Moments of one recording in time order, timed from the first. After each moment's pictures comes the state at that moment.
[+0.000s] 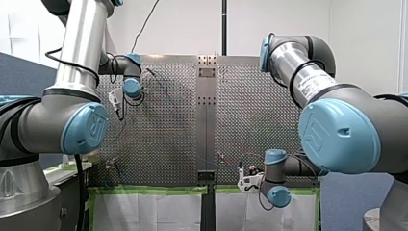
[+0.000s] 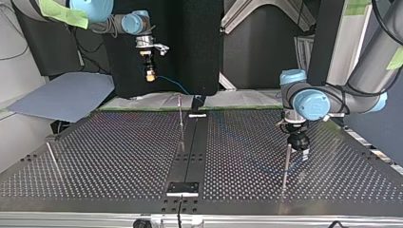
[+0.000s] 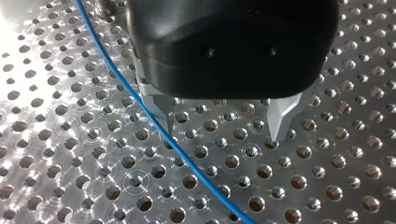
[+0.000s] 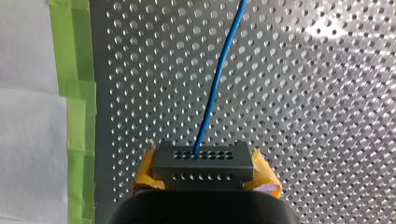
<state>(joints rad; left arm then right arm) 0.01 -1.86 -1.69 -2.74 -1.78 -1.90 1.95 -0.58 1.99 -1.41 1.47 1.50</state>
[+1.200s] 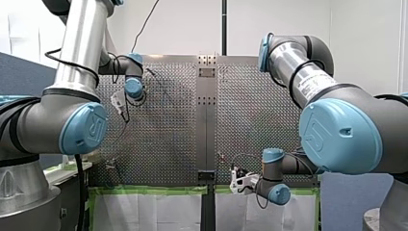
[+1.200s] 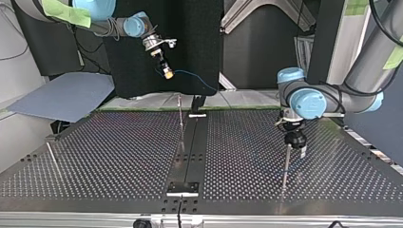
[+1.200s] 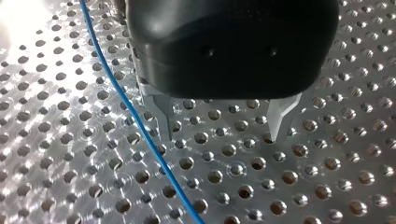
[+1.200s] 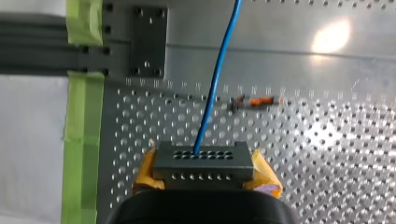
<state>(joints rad) 0.00 -1.86 -1.70 -2.76 -1.79 -2.06 1.97 -0.57 1.96 -1.36 1.13 1.50</state>
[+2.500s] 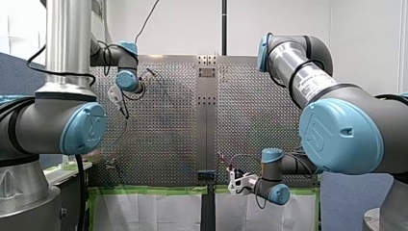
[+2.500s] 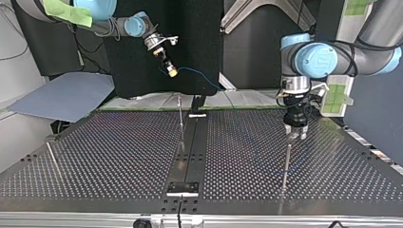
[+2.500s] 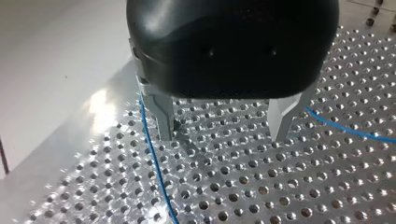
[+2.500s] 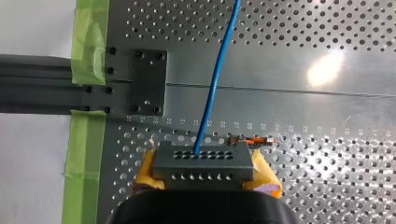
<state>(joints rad) -0.02 -1.60 -1.96 -2.68 -1.73 -2.12 1.98 -0.57 1.96 -1.36 1.06 1.52</state>
